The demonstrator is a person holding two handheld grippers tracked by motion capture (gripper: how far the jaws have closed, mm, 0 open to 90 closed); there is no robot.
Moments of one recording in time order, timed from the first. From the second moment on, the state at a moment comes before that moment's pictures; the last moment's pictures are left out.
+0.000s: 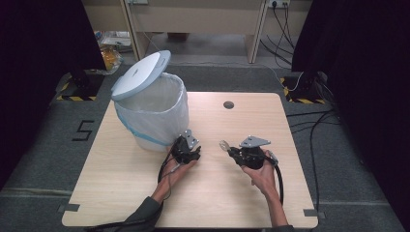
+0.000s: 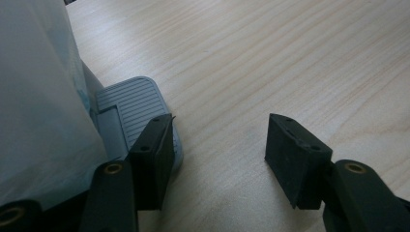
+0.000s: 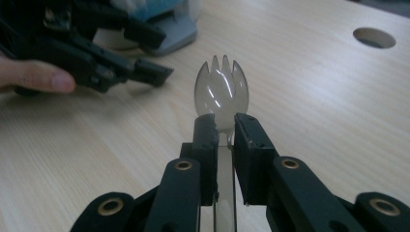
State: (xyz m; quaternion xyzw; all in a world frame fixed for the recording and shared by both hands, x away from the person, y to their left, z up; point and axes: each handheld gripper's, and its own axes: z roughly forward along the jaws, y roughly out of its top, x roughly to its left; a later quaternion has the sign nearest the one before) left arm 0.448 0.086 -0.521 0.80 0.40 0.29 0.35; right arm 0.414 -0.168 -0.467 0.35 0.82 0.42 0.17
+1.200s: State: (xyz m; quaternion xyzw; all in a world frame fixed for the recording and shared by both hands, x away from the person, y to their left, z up) left arm 0.449 0.086 -0.520 0.80 0.40 0.29 0.35; right arm 0.436 -0.139 -0.351 0.32 0.80 0.46 0.21
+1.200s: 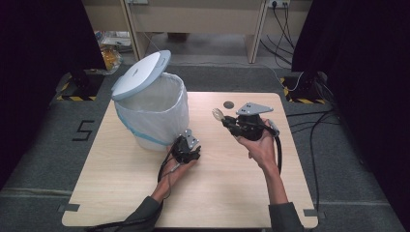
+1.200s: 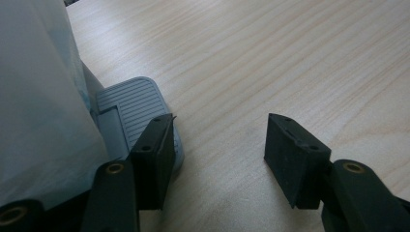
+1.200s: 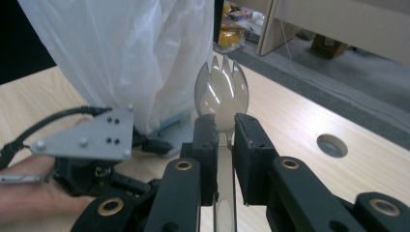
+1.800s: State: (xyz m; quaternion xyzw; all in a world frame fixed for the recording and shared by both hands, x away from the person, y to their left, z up) left arm 0.450 0.086 -0.520 0.80 0.40 0.29 0.35; right arm 0.452 -0.119 -0.319 0.31 0.79 0.48 0.21
